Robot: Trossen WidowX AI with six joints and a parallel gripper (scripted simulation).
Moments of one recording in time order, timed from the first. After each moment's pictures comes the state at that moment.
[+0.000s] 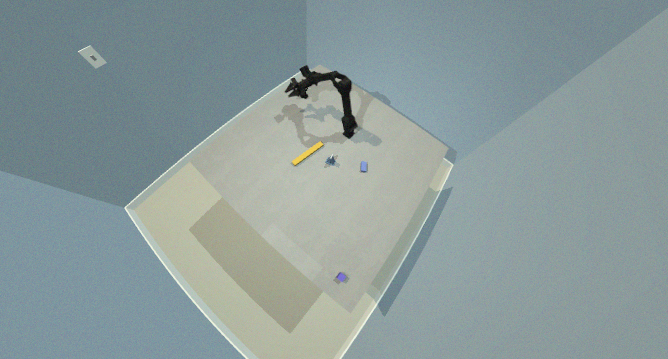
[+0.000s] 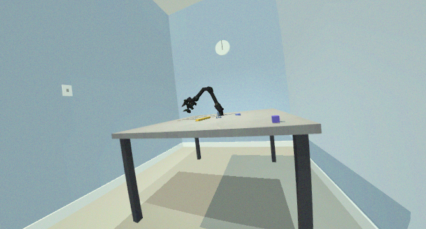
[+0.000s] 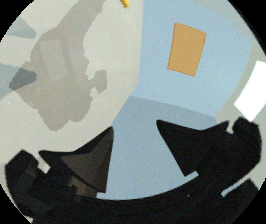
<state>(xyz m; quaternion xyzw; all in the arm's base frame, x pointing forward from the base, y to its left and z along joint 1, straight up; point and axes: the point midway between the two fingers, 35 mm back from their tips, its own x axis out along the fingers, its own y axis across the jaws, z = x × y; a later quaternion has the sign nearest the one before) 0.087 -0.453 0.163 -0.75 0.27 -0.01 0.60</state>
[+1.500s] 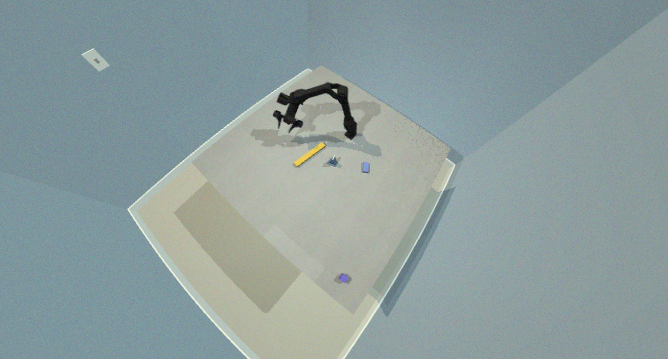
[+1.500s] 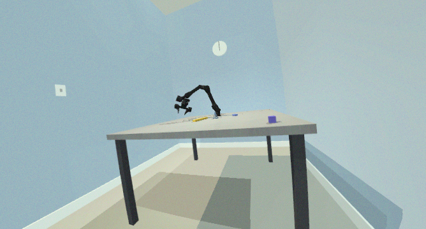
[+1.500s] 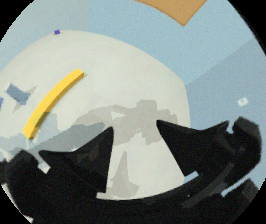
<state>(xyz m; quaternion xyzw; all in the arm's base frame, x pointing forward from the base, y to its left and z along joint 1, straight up) 0.299 -0.314 0.122 -0.27 0.39 0.12 0.87</state>
